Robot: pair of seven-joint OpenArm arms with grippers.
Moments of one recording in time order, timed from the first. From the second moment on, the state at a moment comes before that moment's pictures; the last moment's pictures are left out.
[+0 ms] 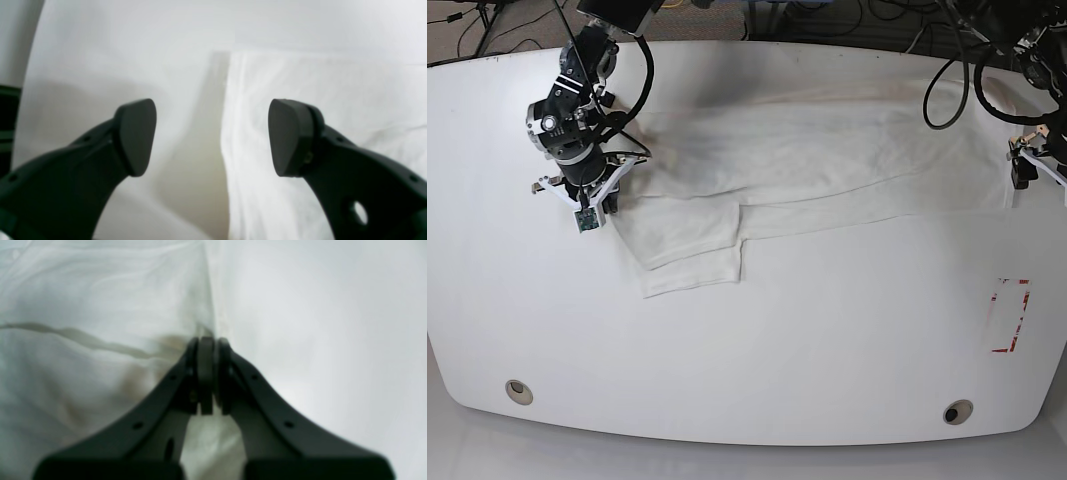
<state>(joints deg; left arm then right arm) 1.4 -14.3 -53.1 93.7 -18.6 -41.9 63.9 -6.1 -5.3 28.2 103.9 -7.0 39.5 -44.4</state>
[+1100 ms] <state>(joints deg) -10.8 -15.9 -41.7 75.3 -5.4 -41.1 57.1 -7.0 -5.3 28.2 103.9 -2.8 39.5 -44.4</state>
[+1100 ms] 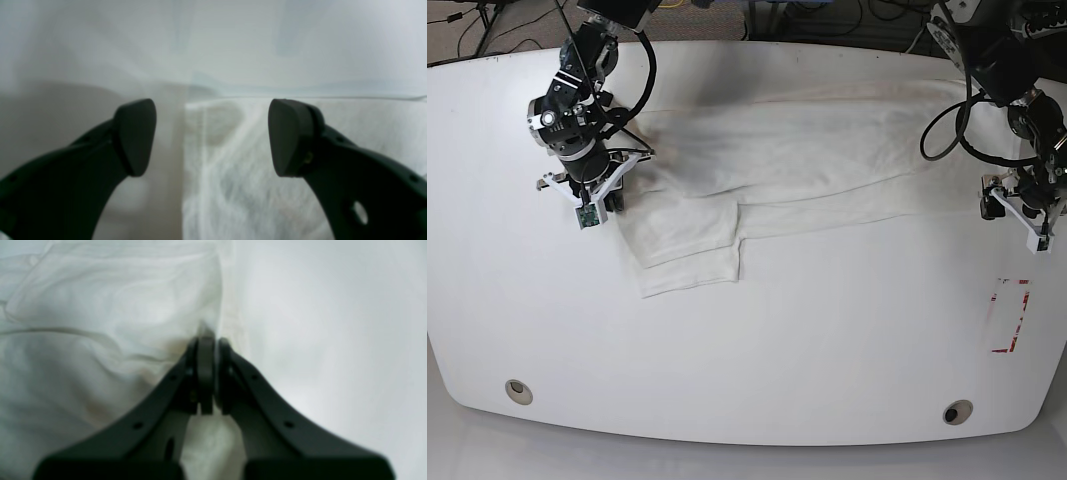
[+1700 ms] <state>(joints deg) -10.6 -18.2 -38.9 68.5 -5.5 -41.1 55.3 -7.2 -5.3 28.2 103.9 -2.8 39.5 -44.4</state>
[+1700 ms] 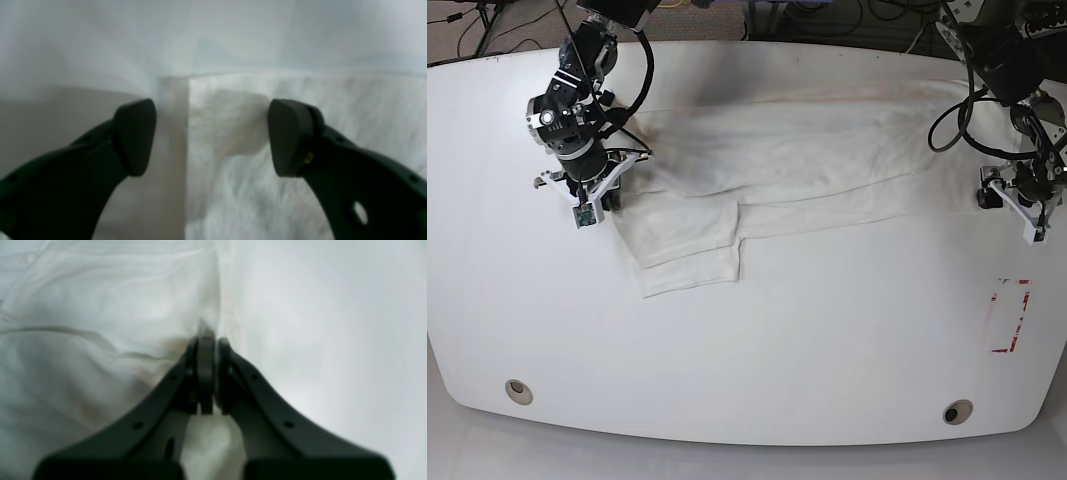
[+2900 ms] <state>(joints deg) -6.0 -17.8 -35.1 89.5 -6.0 -42.1 55.7 -7.3 -5.3 28.2 104.2 -2.8 39.6 -44.4</state>
